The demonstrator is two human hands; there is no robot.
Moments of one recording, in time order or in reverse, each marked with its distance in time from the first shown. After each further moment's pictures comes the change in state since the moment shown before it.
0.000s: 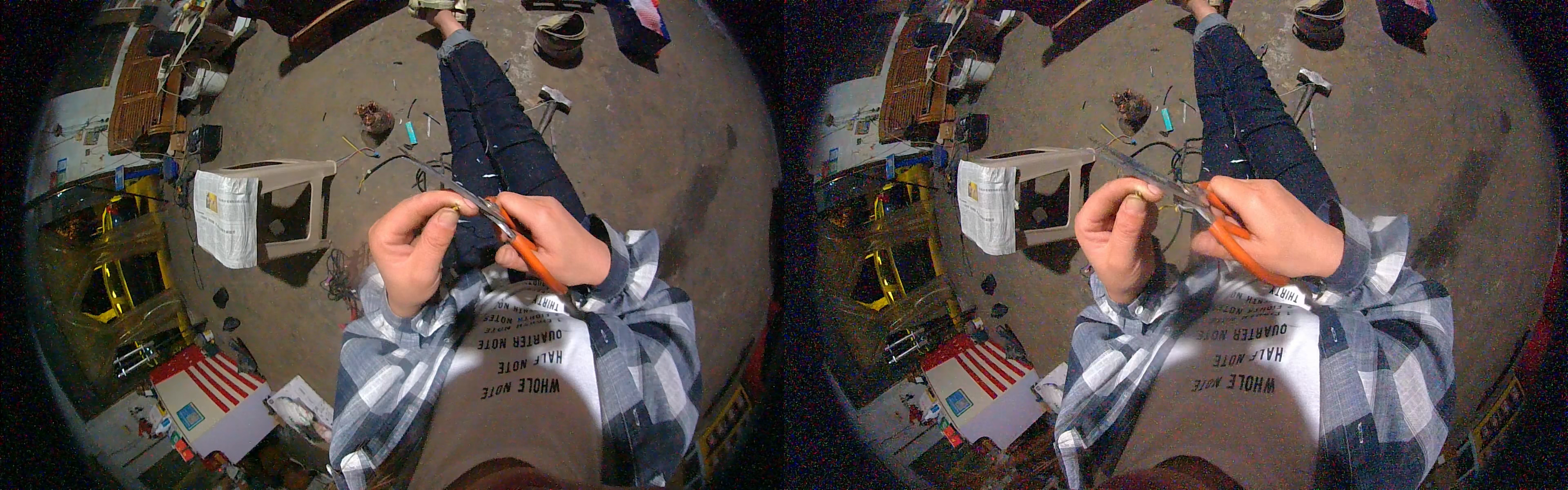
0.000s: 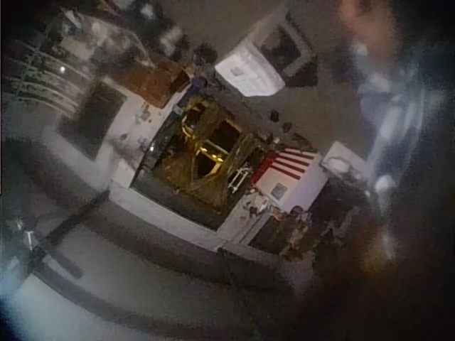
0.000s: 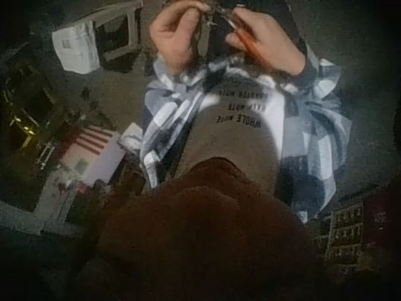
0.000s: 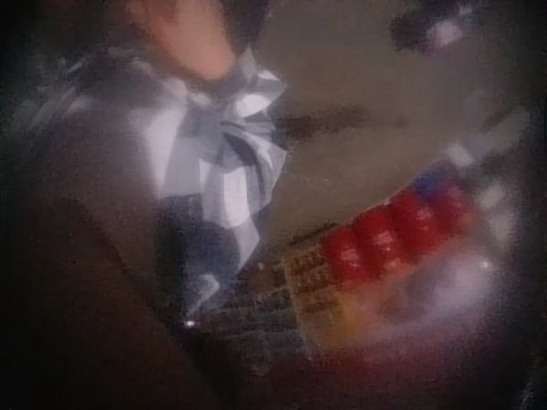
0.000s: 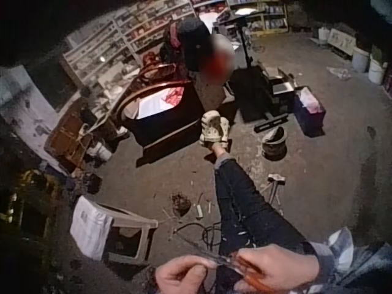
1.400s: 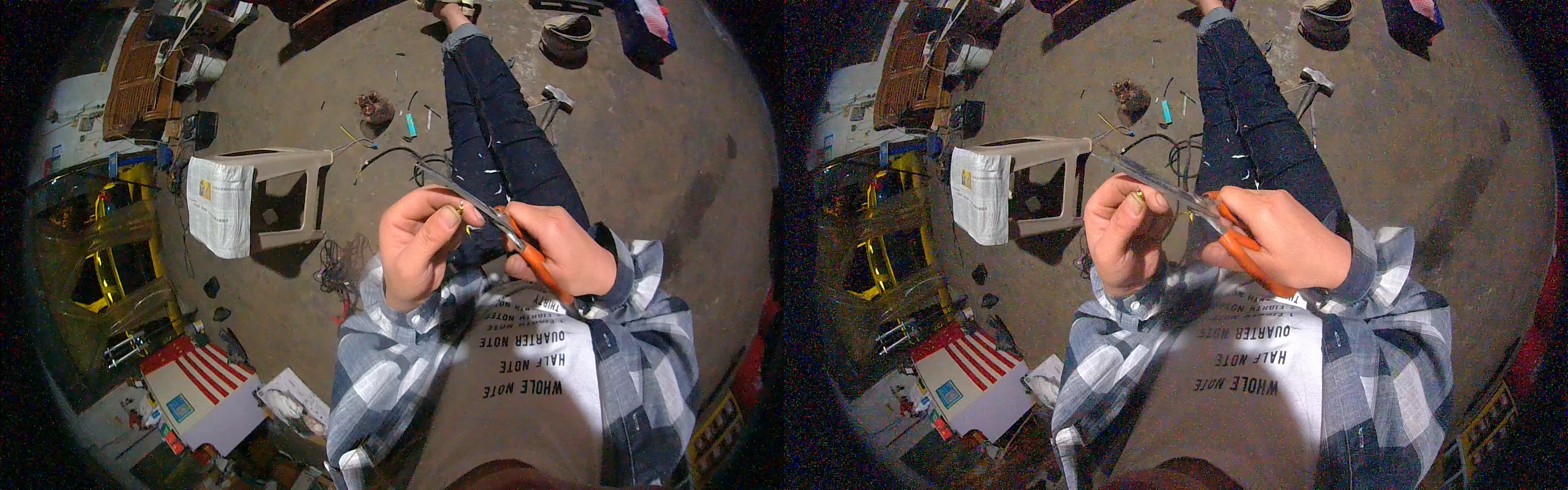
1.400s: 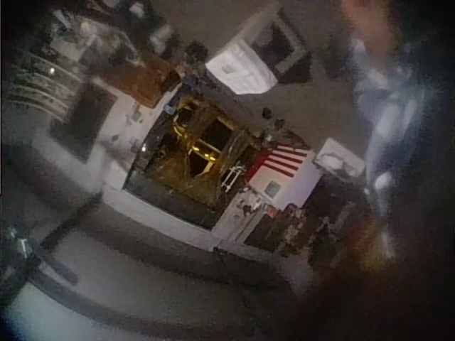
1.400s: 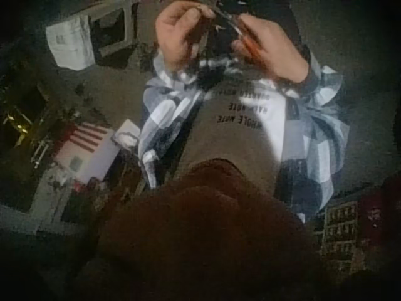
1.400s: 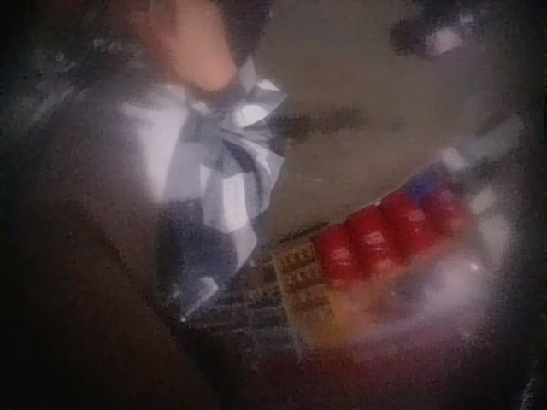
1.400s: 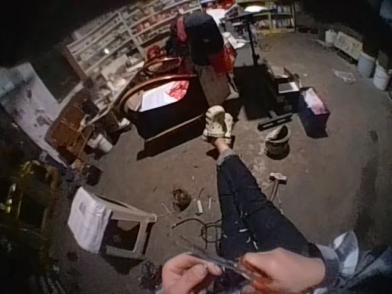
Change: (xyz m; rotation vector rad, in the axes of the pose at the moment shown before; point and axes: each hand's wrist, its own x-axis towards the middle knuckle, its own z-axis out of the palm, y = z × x) left_hand -0.005 -0.016 -0.011 -0.446 -0.078 -0.193; right_hand -0.006 -0.001 0.003 -0.040 -0.073 0.031
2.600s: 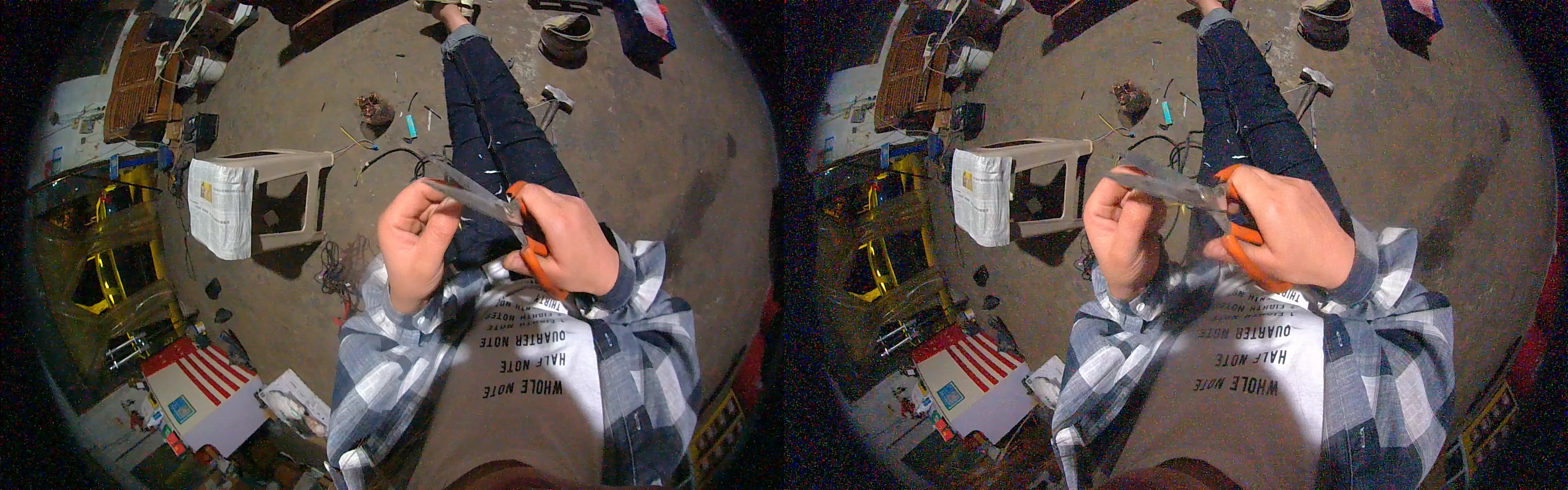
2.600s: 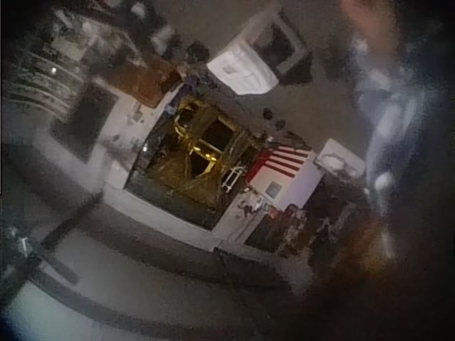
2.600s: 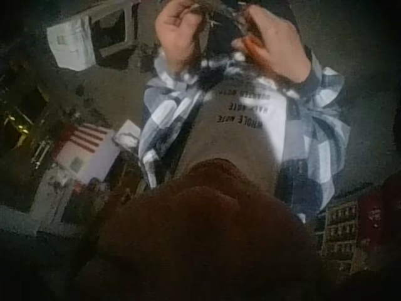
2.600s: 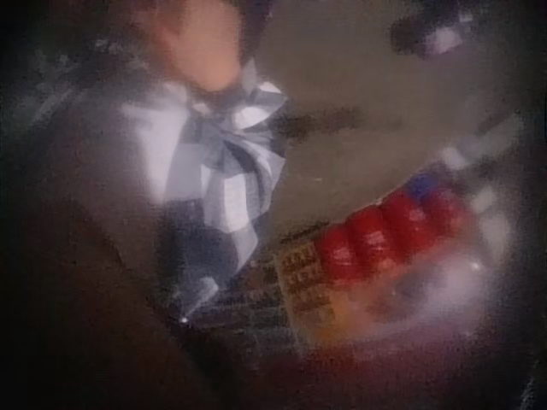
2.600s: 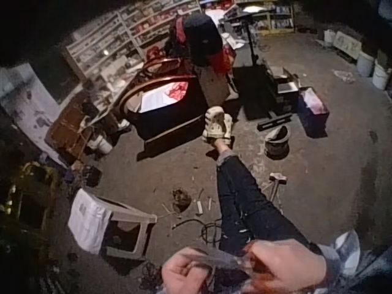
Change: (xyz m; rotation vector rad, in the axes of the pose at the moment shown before) left_hand 0.001 -0.003 -0.003 0.189 0.055 0.108; right_hand -0.001 -0.005 -0.007 -0.333 0.162 -0.066
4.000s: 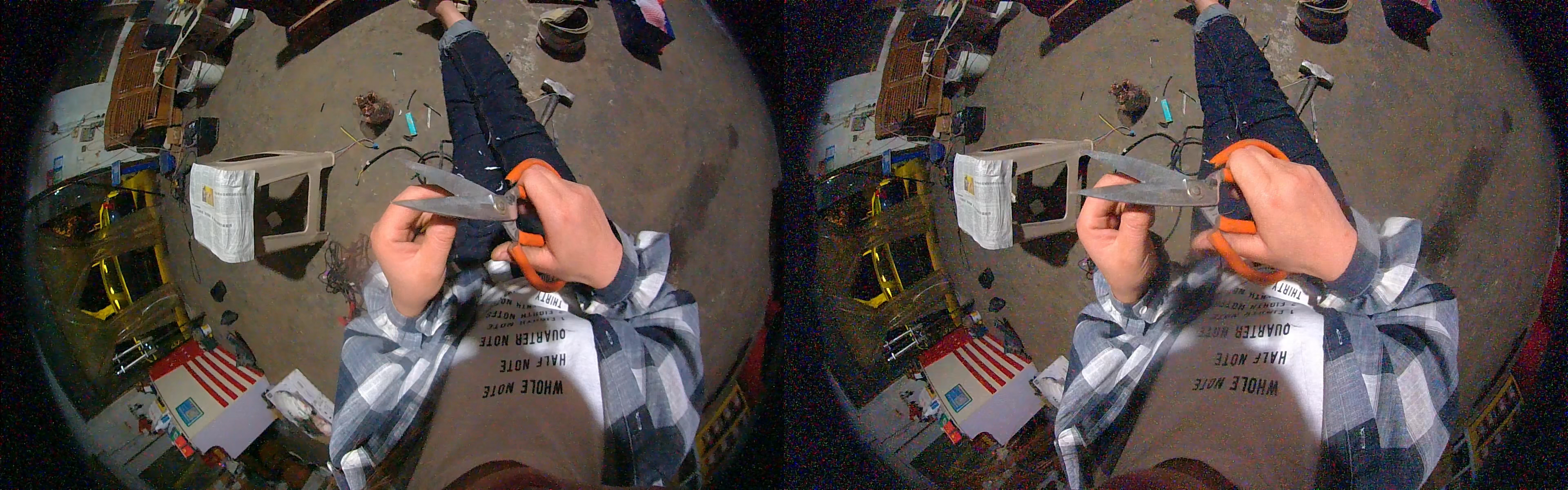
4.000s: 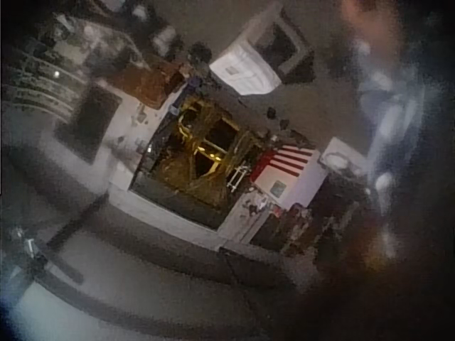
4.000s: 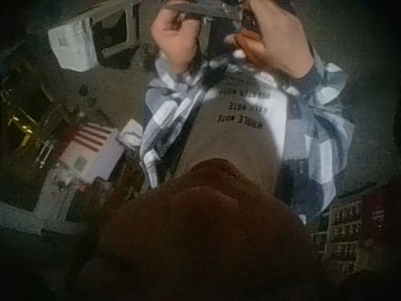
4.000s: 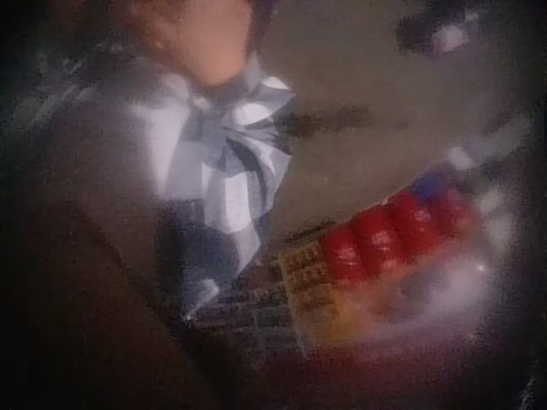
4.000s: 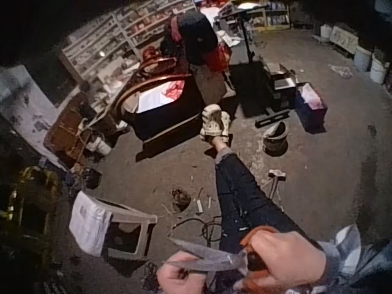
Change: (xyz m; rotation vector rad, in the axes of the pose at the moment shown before) left_hand -0.004 0.002 0.014 0.342 0.195 0.127; right_hand 0.004 -0.001 -0.002 -0.119 0.101 -0.034
